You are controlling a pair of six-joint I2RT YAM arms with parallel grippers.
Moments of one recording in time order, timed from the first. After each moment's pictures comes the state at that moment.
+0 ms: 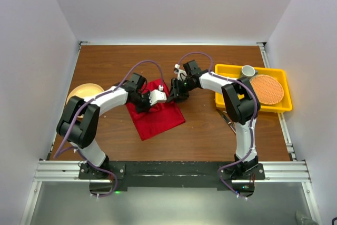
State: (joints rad) left arm -0.44 1.67 1.01 -0.51 0.42 0.82; right arm 0.48 2.11 1.44 -0.40 -0.64 0.43
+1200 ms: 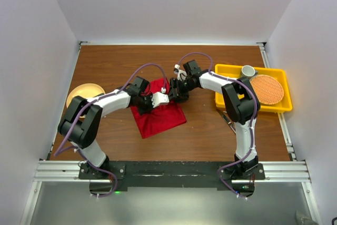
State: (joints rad) left arm -0.48 1.68 0.95 -0.40 0.36 0.77; right arm 0.48 2.11 1.44 -0.40 -0.66 0.44
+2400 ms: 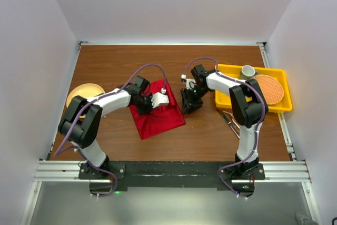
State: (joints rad) left arm -0.48 1.68 0.96 -0.45 0.36 0.79; right arm 0.43 2.01 1.36 -0.76 -0.51 0.14
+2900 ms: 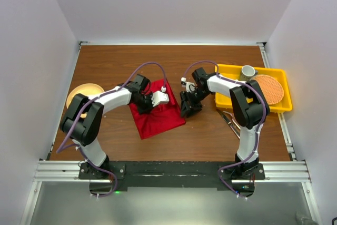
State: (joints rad) left arm -0.47 1.72 1.01 -0.50 0.38 0.78; right arm 0.43 1.99 1.30 -0.73 -0.61 0.14
